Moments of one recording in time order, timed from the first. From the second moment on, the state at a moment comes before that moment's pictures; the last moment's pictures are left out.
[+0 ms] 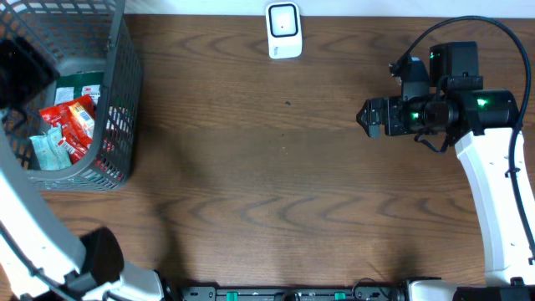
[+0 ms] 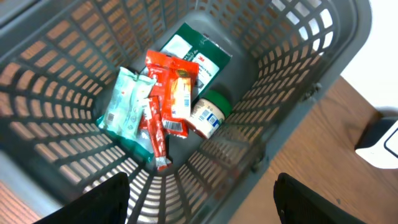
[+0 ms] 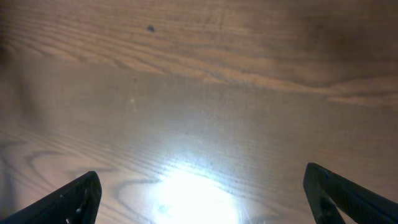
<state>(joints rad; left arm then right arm) 0.42 1.73 2.46 -1.70 0.00 -0.33 0.07 1.49 1.48 -1.10 -0.28 -0.01</state>
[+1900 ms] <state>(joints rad) 0.42 1.85 1.65 -0.87 -0.09 -0.38 0.07 1.49 1.48 -1.10 -0.28 -0.01</state>
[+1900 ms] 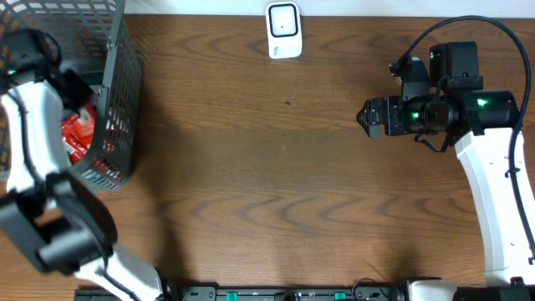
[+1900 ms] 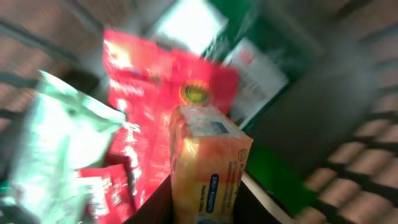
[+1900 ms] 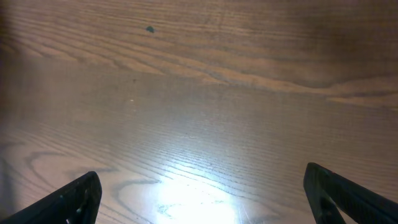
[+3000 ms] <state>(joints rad) -0.65 1.87 1.64 -0.85 0.03 -0.52 -0.22 1.49 1.48 -1.10 -0.40 -0.01</state>
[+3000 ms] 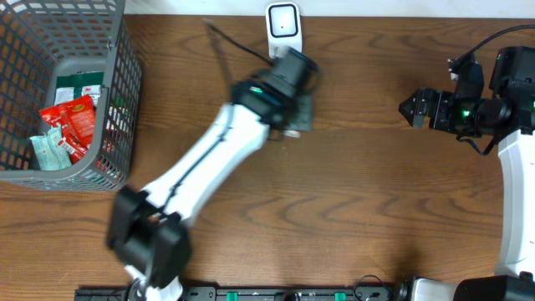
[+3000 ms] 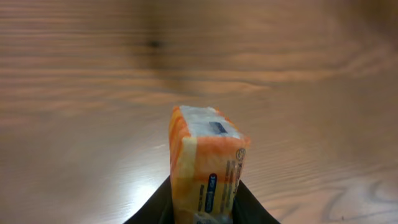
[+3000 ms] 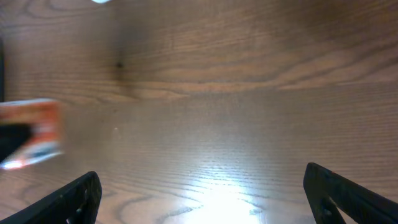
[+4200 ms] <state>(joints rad) -0.77 1.96 1.68 -0.85 0.00 -0.41 -0.22 1.49 1.48 -1.11 -0.41 0.03</state>
